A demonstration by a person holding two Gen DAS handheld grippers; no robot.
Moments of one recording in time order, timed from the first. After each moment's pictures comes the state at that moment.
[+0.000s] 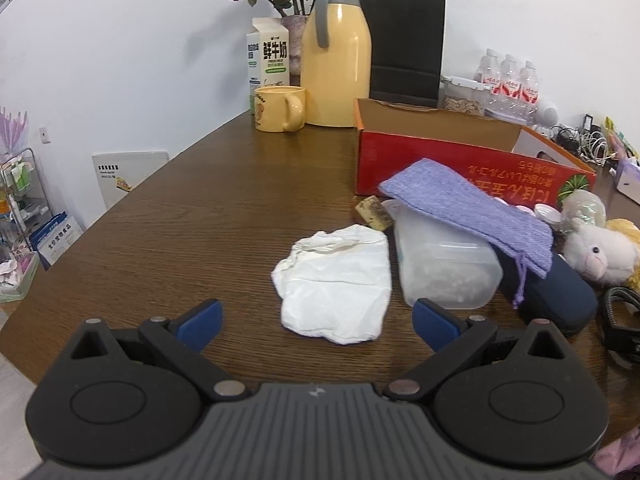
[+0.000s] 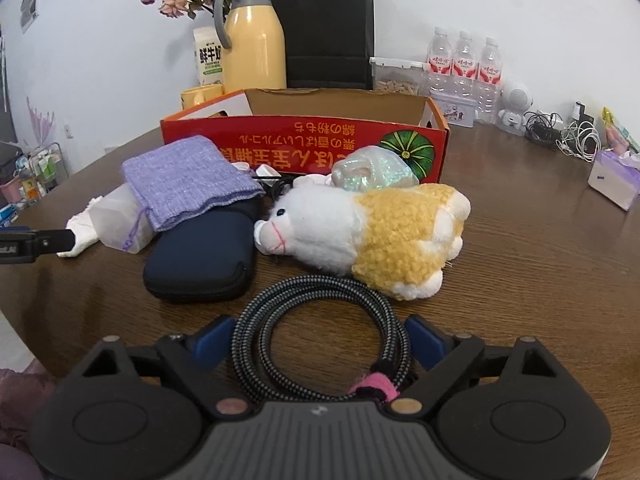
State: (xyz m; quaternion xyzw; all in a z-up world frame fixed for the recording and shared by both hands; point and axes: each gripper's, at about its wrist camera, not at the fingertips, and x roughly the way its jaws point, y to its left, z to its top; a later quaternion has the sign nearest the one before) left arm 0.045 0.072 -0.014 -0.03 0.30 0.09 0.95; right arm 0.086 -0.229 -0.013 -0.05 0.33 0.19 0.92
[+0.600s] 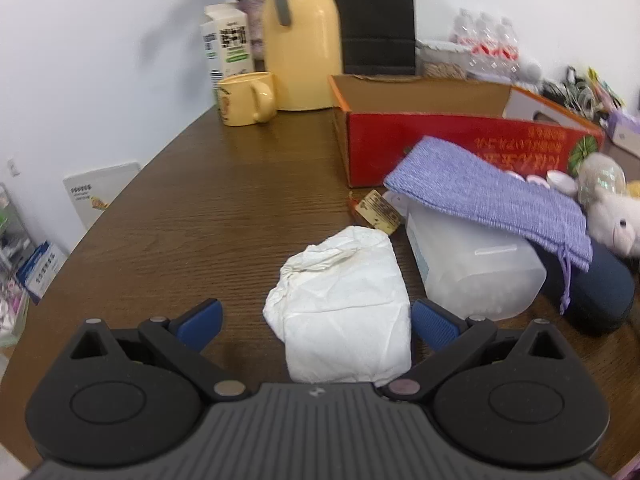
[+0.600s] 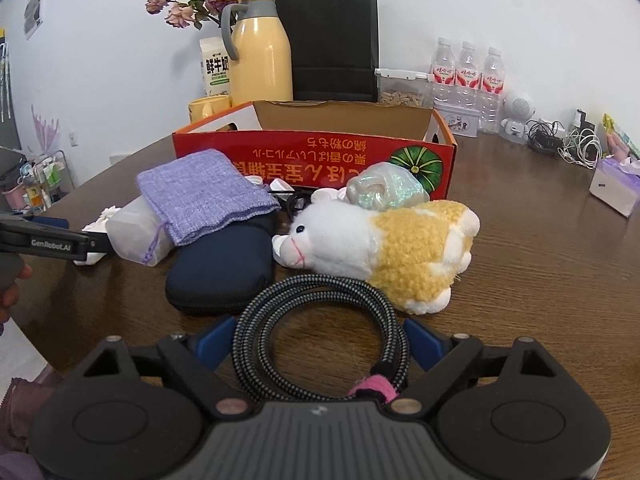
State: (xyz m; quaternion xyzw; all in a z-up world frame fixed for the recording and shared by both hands) left arm 0.096 0.083 -0.024 0.03 0.33 0.05 0.94; right arm 0.080 -0.221 -0.004 -0.05 0.32 0.19 0.93
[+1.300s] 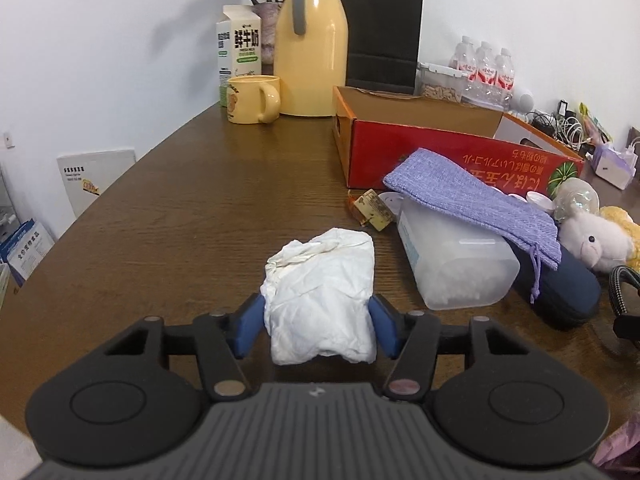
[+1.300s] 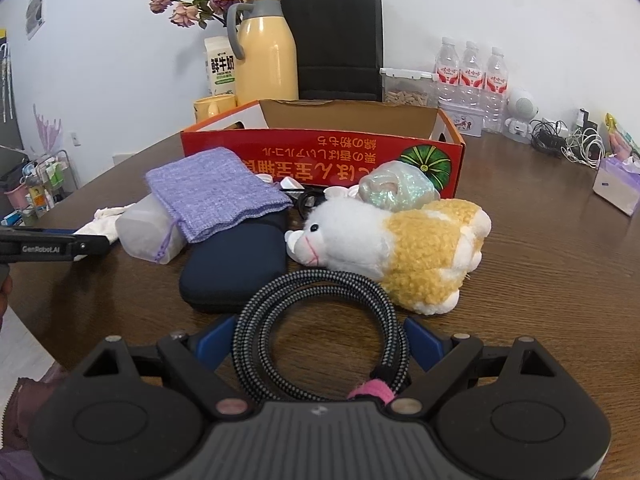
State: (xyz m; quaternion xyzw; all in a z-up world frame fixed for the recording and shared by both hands) left arm 0.061 0.097 -0.017 -0.02 0.31 0.04 0.95; right arm 0.072 -0.217 -0.004 -0.05 0.32 0.19 0.93
